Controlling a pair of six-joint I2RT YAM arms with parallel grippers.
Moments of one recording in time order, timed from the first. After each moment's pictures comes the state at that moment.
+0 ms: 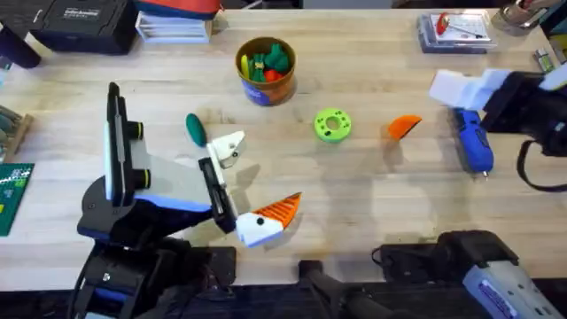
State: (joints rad) left arm -0.20 0.01 0.03 -0.12 0.99 -0.09; right arm 0.00 0.63 0.81 -0.72 -0.04 0.12
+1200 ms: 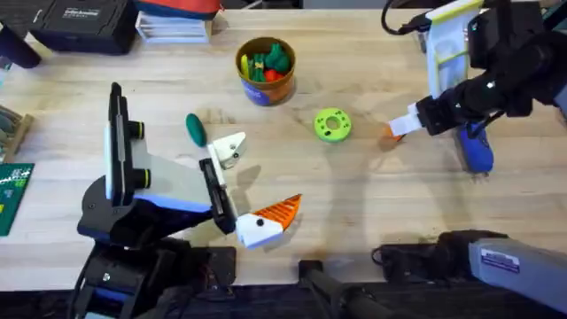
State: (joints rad) left arm -0.20 0.01 0.03 -0.12 1.00 -0.10; right arm 0.01 1.31 0.91 -0.85 0.00 -0.35
